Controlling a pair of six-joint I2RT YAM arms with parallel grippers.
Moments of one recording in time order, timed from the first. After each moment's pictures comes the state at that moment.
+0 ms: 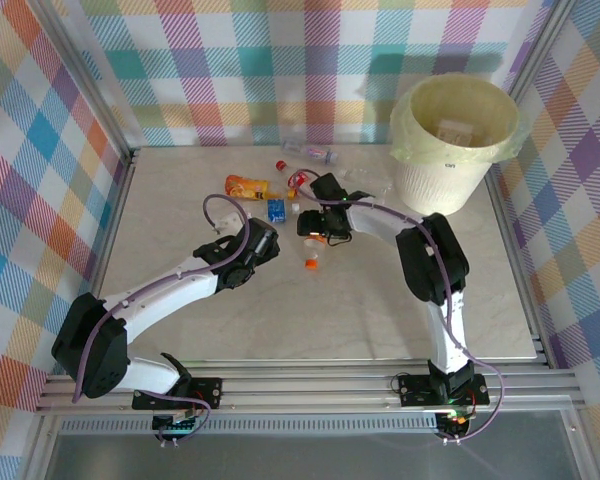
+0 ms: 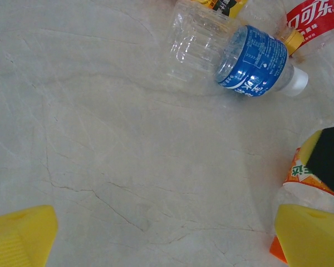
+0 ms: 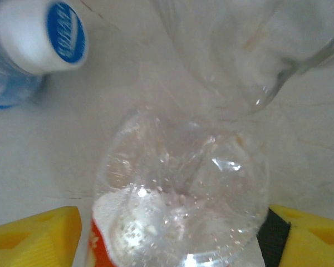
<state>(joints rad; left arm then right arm) -0.69 1.37 0.94 -0.53 -0.51 -1.00 0.59 2.10 1.54 -0.53 -0.04 0.54</state>
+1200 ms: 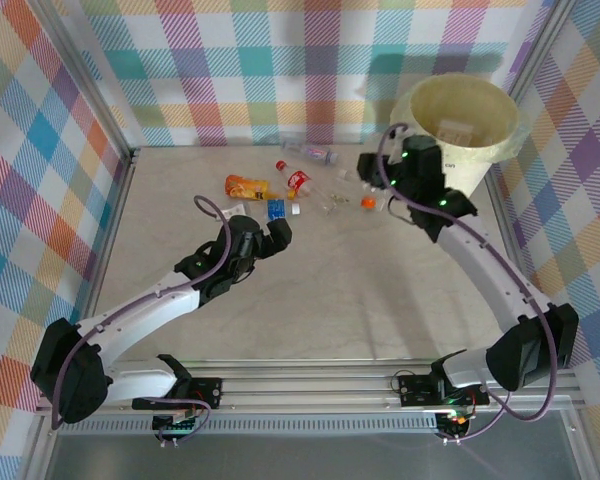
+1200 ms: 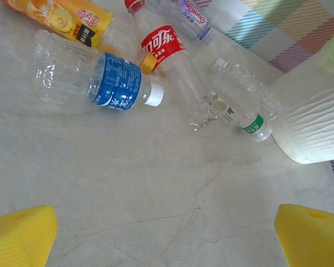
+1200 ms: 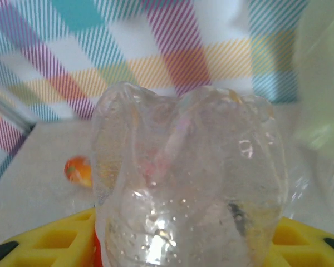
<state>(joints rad) -0.68 1.21 0.84 -0.21 -0.29 -0.86 0.36 1.38 1.36 -0.34 0.01 0.34</state>
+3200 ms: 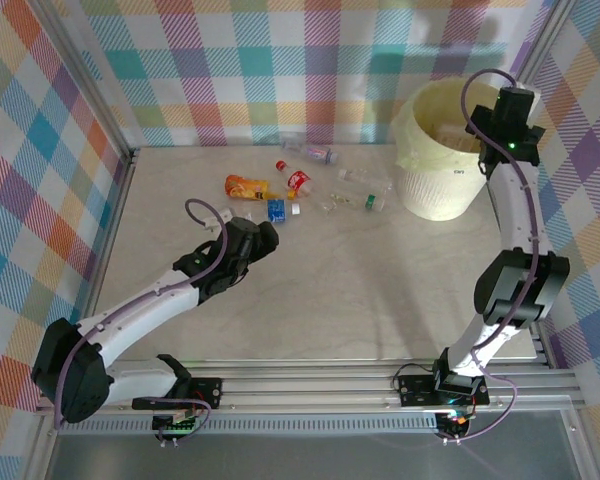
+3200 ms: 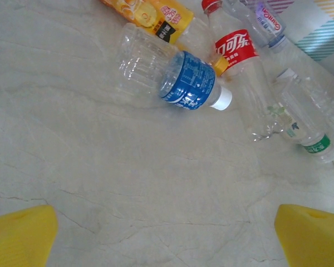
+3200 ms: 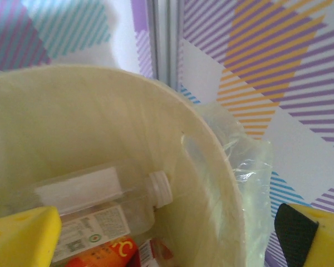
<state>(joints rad) -0.65 1.22 0.86 -0.37 -0.39 -0.98 -0.15 1.72 1.76 -0.46 0.32 0.17</state>
